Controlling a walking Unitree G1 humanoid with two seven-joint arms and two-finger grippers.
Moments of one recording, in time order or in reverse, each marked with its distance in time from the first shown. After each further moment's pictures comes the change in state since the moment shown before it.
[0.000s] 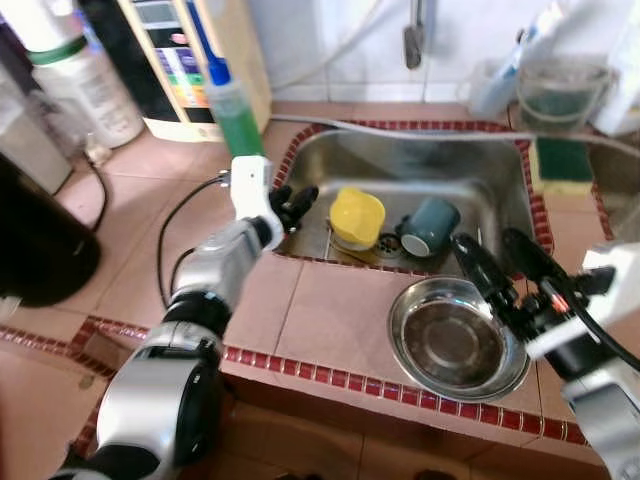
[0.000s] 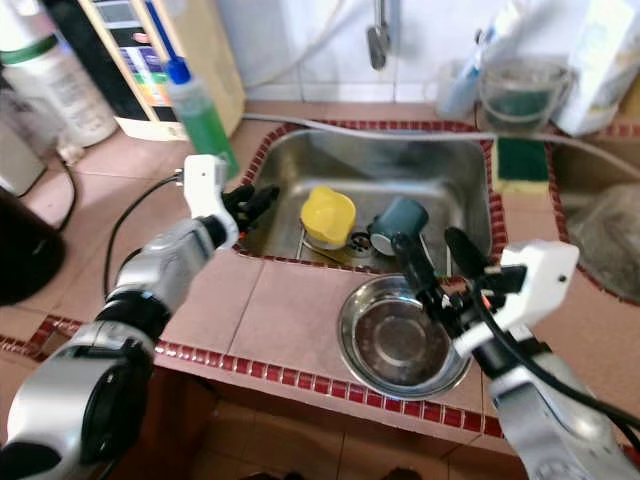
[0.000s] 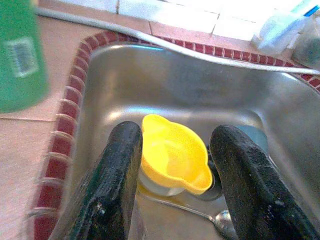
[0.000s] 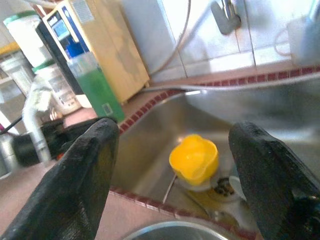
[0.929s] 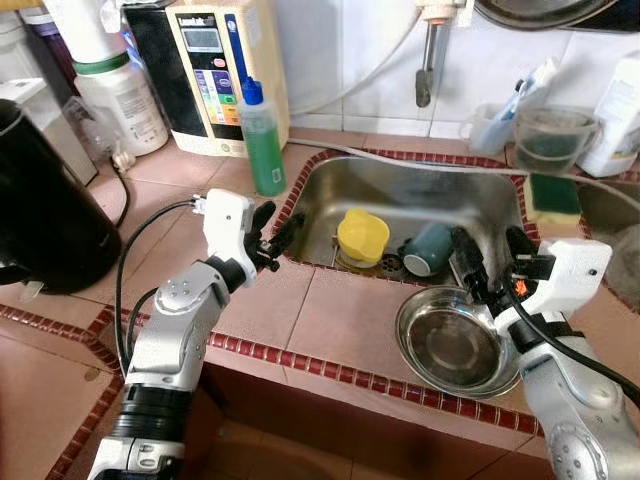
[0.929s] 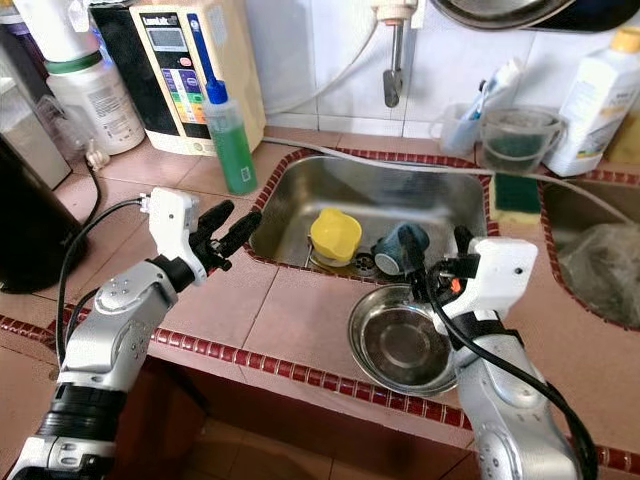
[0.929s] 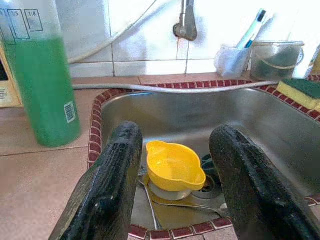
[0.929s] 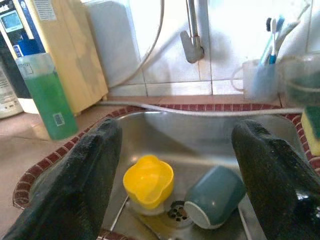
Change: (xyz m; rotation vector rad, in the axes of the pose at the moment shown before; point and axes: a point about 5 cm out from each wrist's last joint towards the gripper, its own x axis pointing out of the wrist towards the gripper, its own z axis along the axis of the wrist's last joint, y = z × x) left arm -0.063 -0.014 -0.011 0.215 -0.104 -0.067; right arm 0.026 -0.014 -0.029 -0.148 -0.021 -0.234
